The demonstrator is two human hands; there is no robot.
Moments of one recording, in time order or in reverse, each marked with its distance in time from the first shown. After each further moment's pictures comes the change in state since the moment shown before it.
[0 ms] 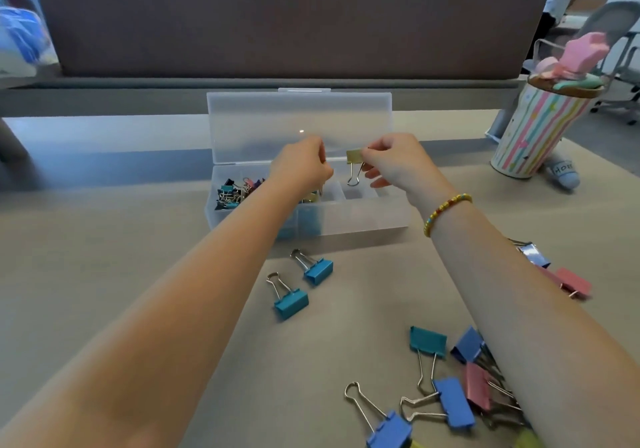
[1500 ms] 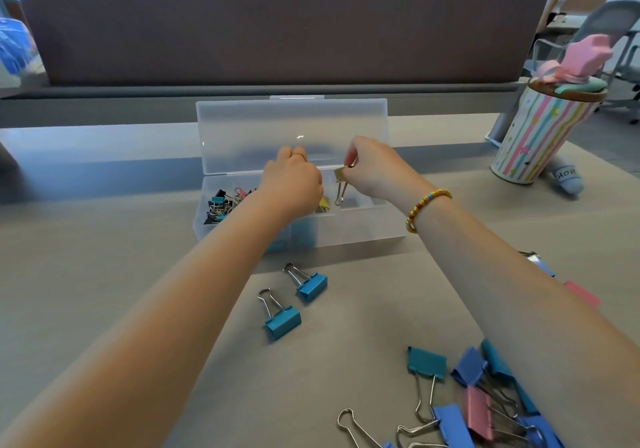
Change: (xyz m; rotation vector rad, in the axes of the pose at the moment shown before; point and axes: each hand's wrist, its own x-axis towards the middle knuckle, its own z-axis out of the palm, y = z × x) left_hand -0.006 -0.001 0.000 0.487 -0.055 0.137; right_hand 0.014 -0.007 0.012 -0.491 -0.105 -0.167
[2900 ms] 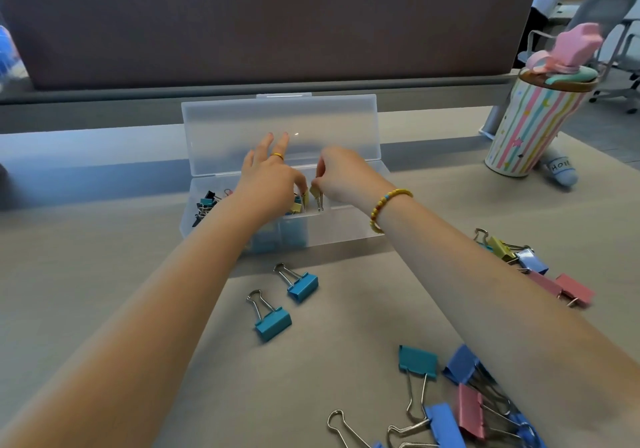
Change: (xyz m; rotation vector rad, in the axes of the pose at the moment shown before) left_hand -0.004 -0.011 0.001 -0.077 -0.022 -0.034; right_hand 0.015 -0.006 0.027 -0.050 -0.044 -0.039
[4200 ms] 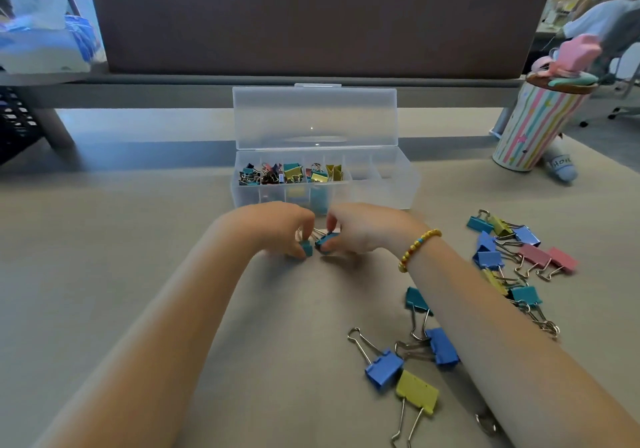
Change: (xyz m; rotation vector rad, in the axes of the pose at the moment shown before) left_hand -0.114 -0.013 -0.009 -0.066 -0.475 0.112; right_hand -0.117 -0.026 0.011 -0.239 -0.441 -0.065
